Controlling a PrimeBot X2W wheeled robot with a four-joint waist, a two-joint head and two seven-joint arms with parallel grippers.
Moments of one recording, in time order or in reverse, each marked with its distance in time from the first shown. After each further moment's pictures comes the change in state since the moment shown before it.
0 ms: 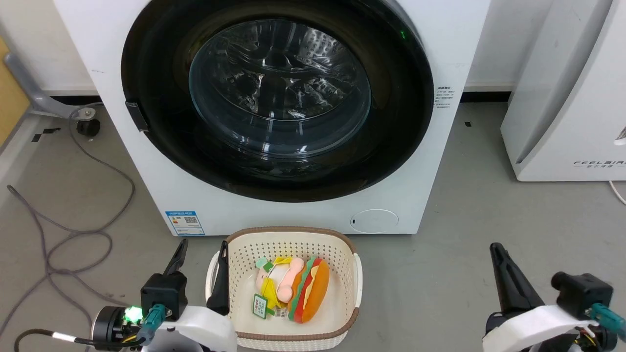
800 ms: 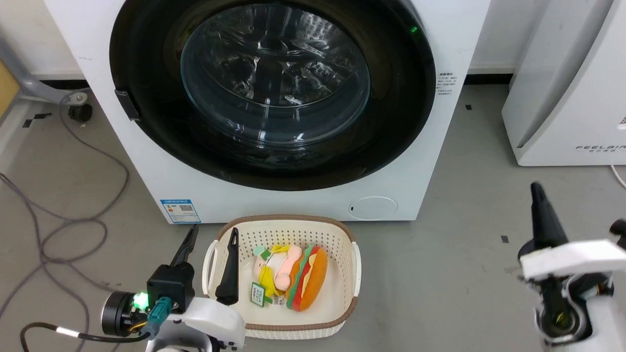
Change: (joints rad) left arm -0.044 0.000 -0.030 0.022 -0.015 -0.016 -0.048; right arm -0.259 -0.015 -0.105 0.226 0.519 0.000 -0.022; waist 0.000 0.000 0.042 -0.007
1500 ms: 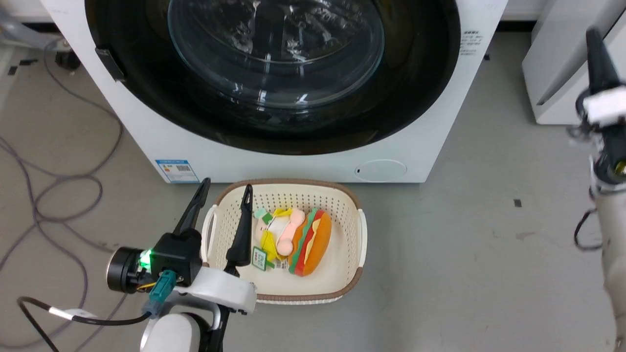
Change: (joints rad) left arm -0.107 0.000 -0.035 -0.035 -0.001 -0.026 -0.049; right arm -0.564 -0.171 0.063 0.358 0.289 0.000 0.044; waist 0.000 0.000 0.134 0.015
